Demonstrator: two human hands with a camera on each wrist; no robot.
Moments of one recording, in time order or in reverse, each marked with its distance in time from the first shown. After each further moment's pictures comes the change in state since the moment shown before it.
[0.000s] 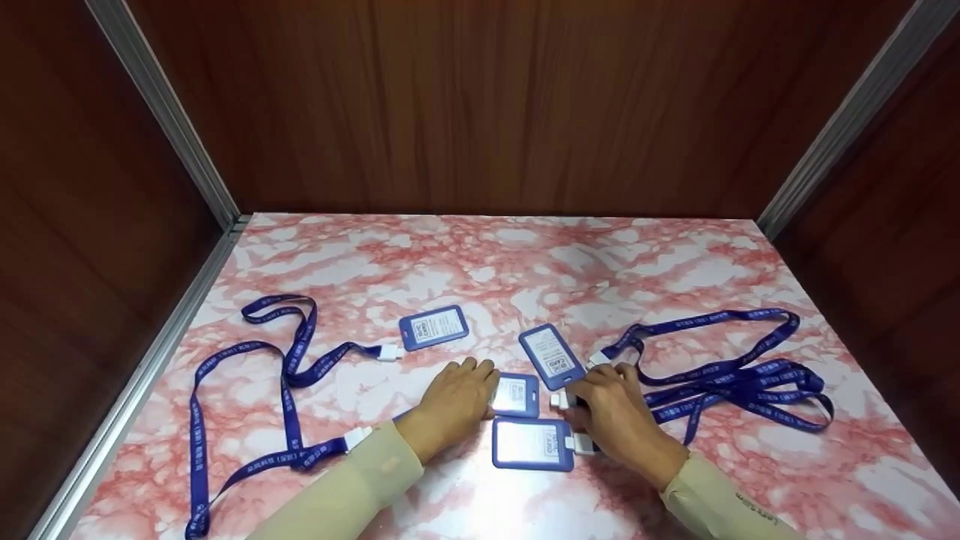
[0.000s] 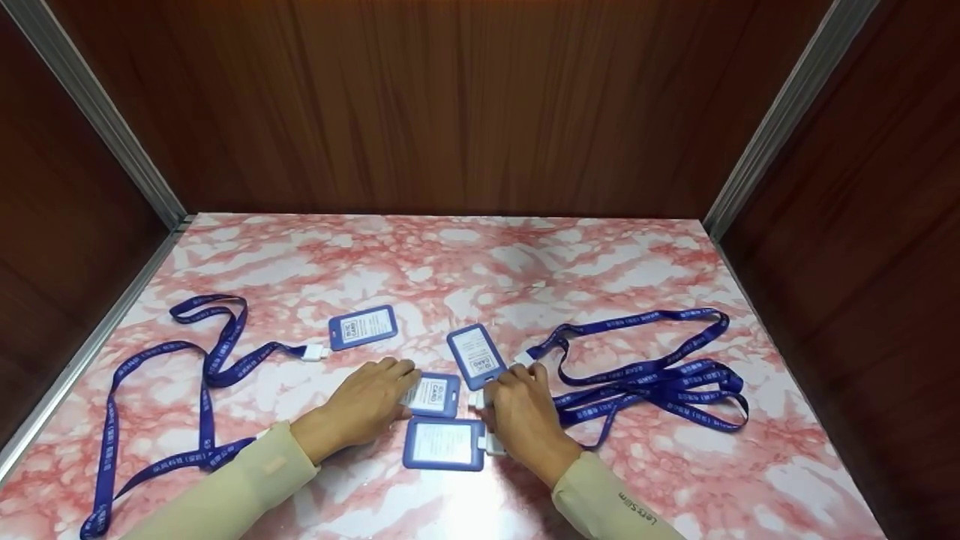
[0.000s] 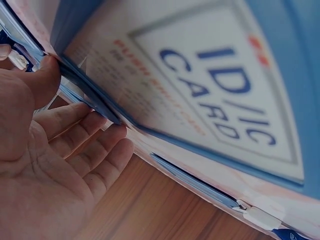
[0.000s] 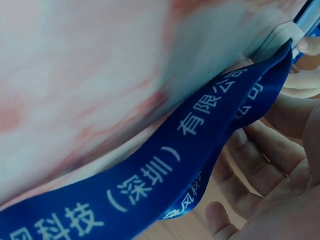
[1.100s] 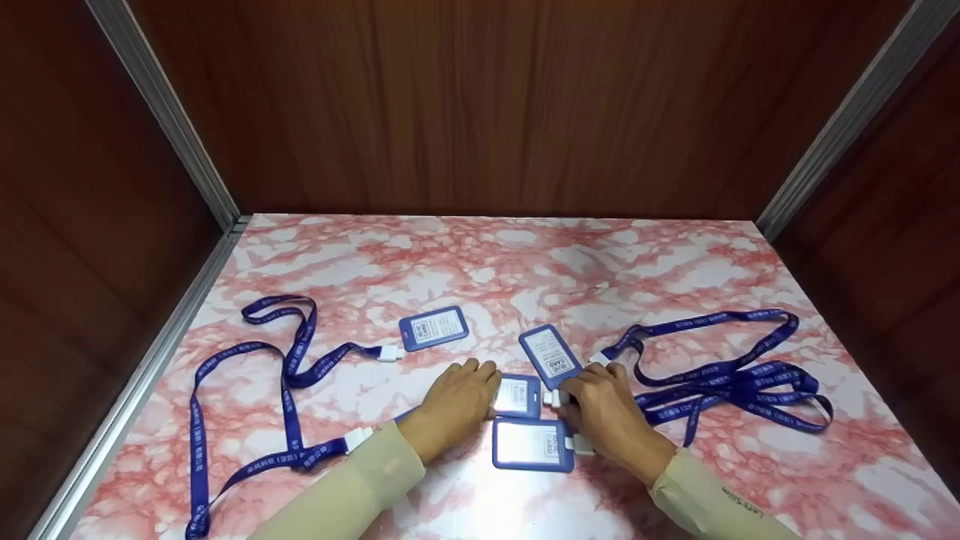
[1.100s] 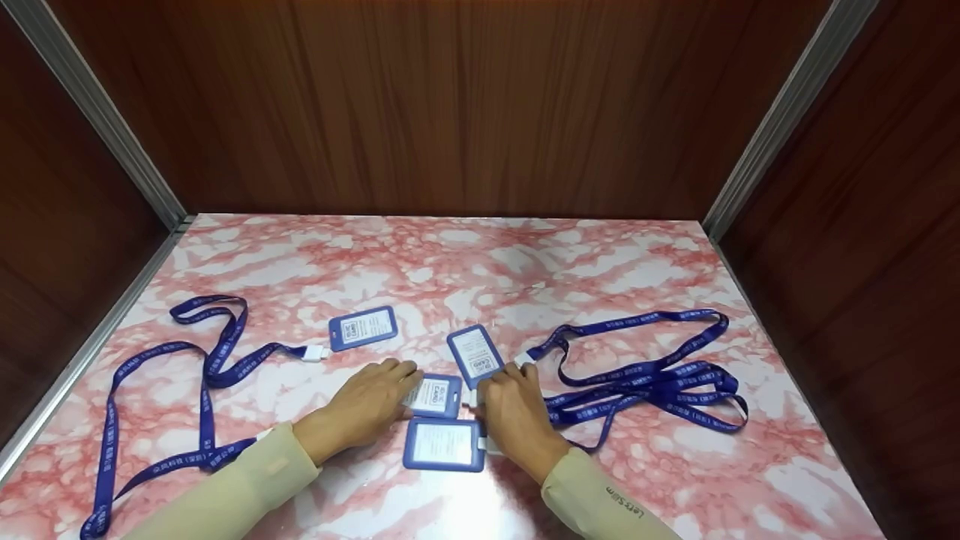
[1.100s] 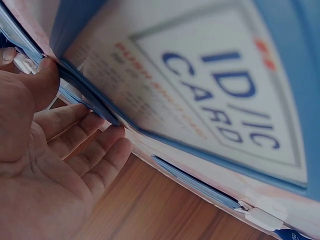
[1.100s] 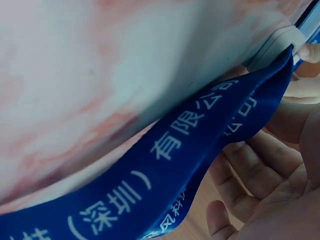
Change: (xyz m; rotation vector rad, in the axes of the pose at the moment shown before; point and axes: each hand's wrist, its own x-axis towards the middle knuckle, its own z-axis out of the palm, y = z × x) left_hand 0.000 0.001 0.001 0.013 0.041 0.024; right_hand 0.008 -0.009 0.006 0.036 -0.022 0.049
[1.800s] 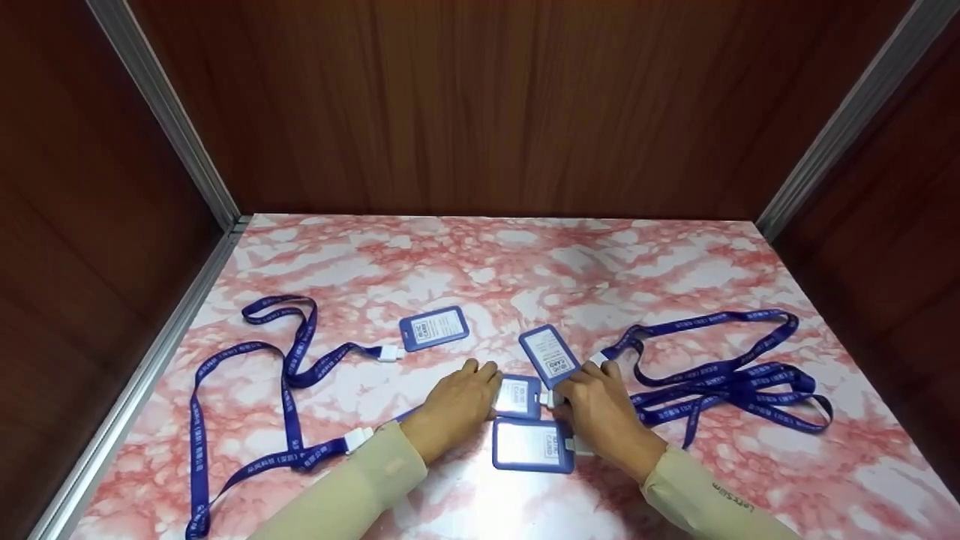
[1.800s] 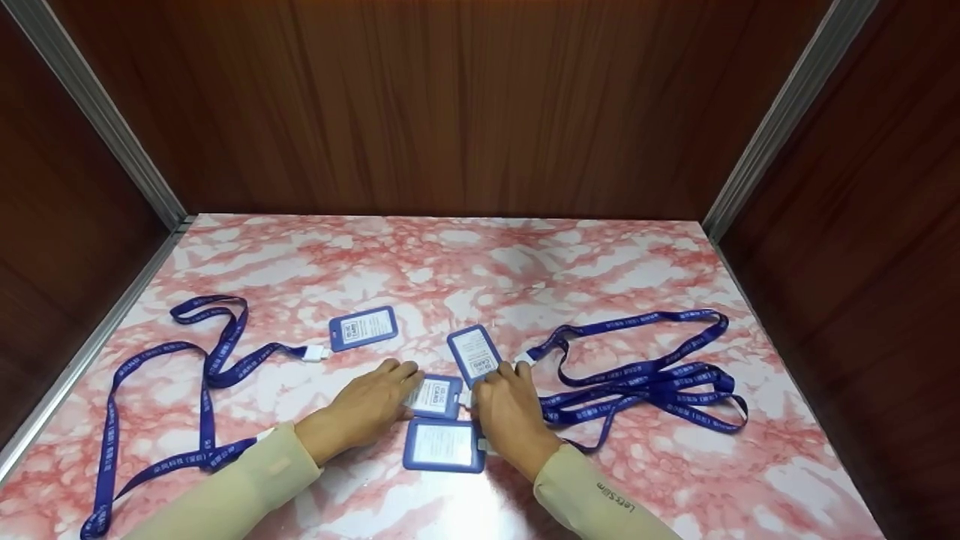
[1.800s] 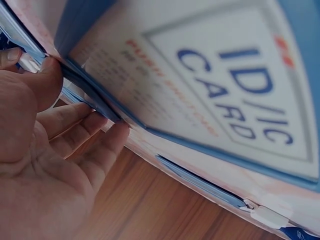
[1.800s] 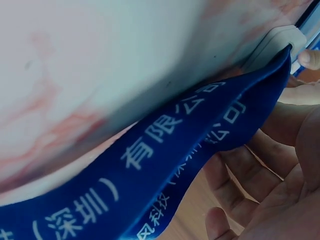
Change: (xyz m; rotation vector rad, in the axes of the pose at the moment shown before) left_hand 0.000 0.004 -0.002 -0.022 0.000 -0.004; right_hand 0.006 -0.005 0.005 -0.053 0.009 -0.025
